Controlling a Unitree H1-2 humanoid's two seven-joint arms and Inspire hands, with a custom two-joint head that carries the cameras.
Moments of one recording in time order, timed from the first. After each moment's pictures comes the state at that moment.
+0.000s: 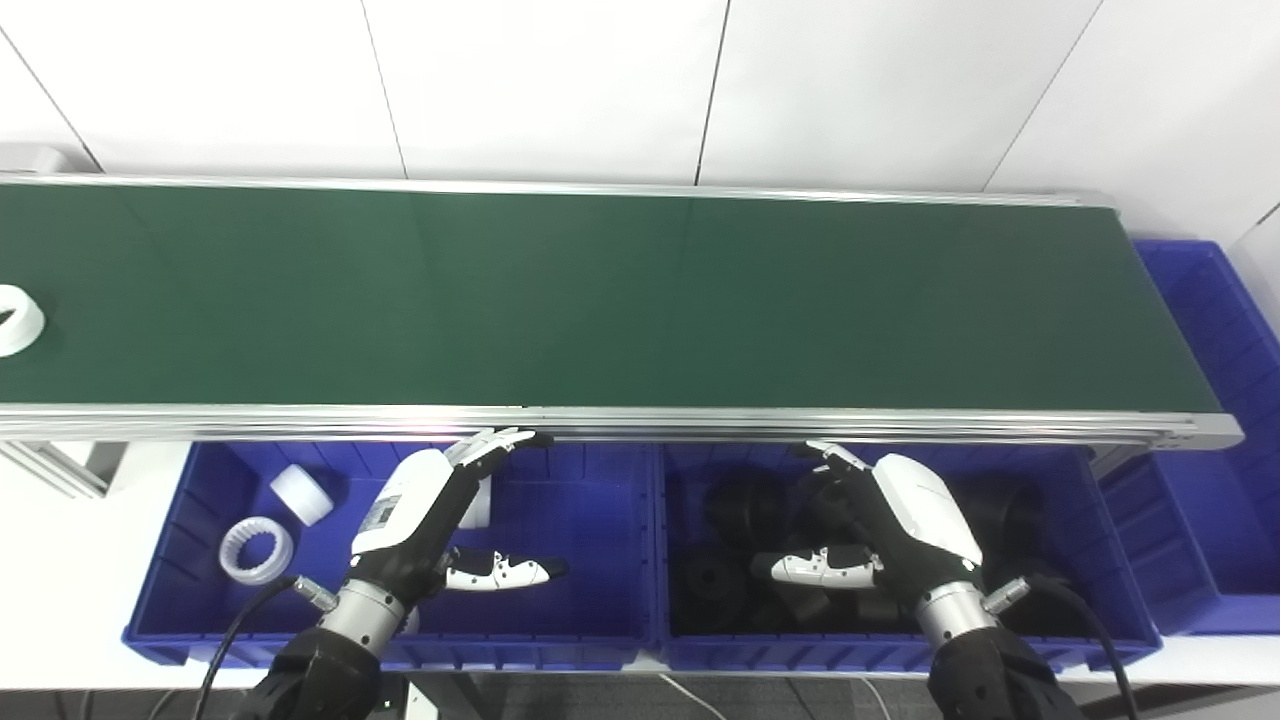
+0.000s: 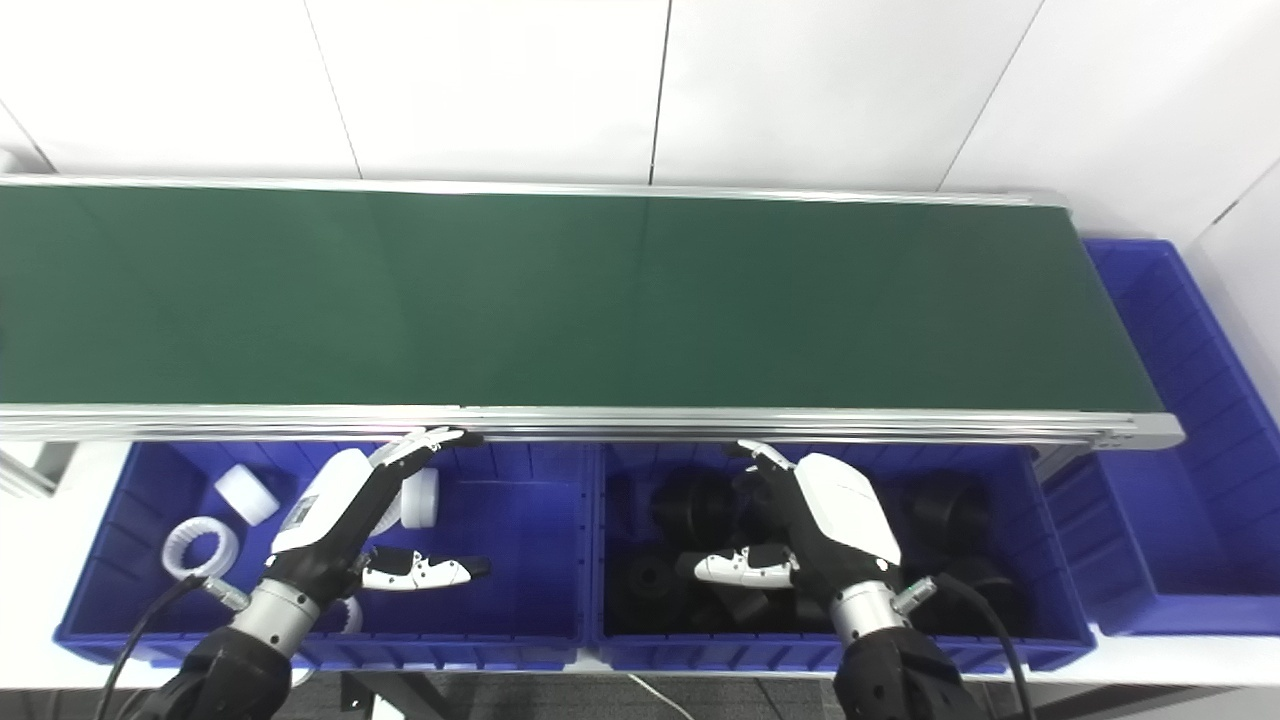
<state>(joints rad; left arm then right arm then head) 0.15 0.22 -0.30 -0.09 0.60 -0.12 -0.06 0.20 -0.23 0.18 -0.35 -0.84 0.29 0.26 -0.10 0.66</state>
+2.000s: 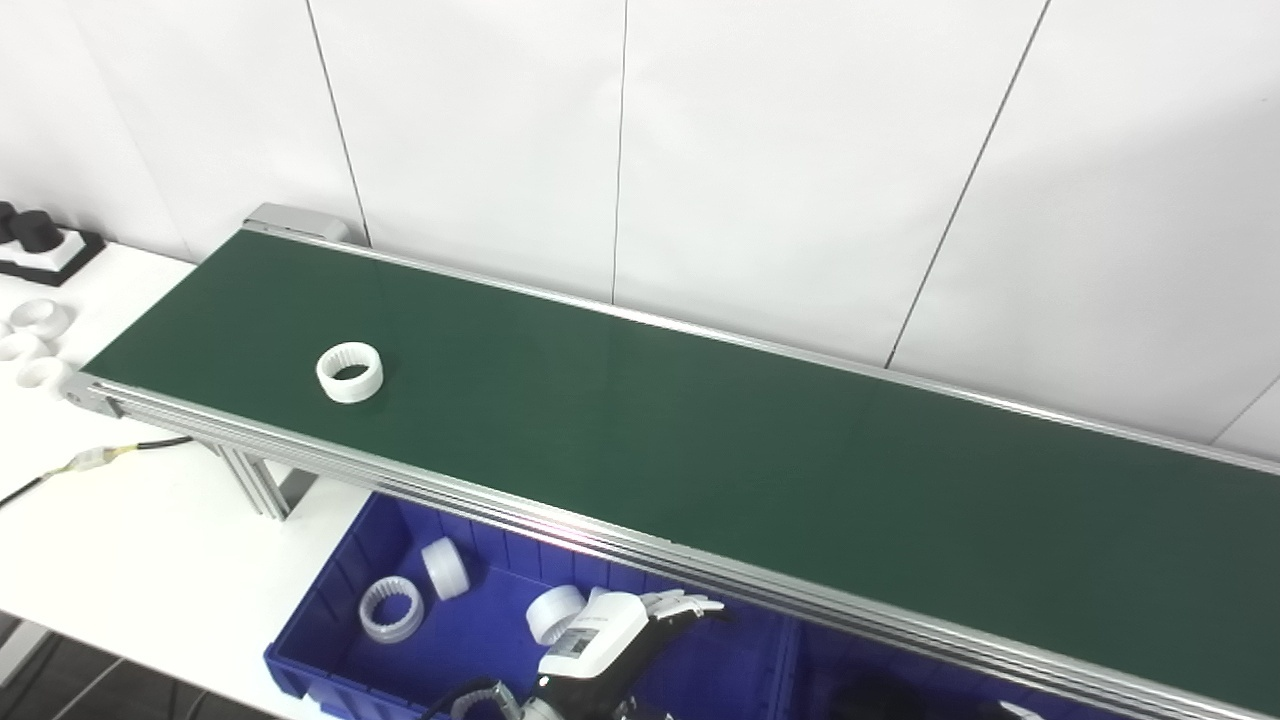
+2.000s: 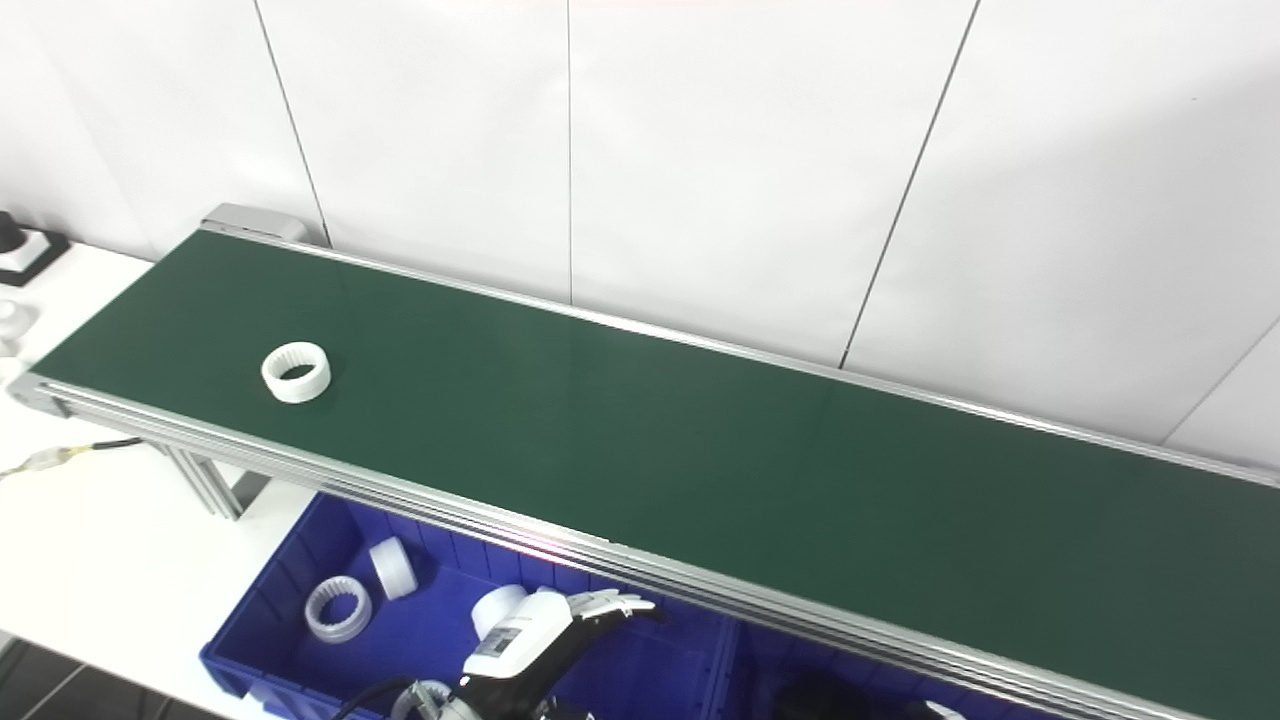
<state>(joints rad) 0.11 0.12 -0.38 0.12 0.71 -0.19 0.09 0.21 -0.32 0.17 -0.25 -0.72 0.26 0.15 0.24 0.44</state>
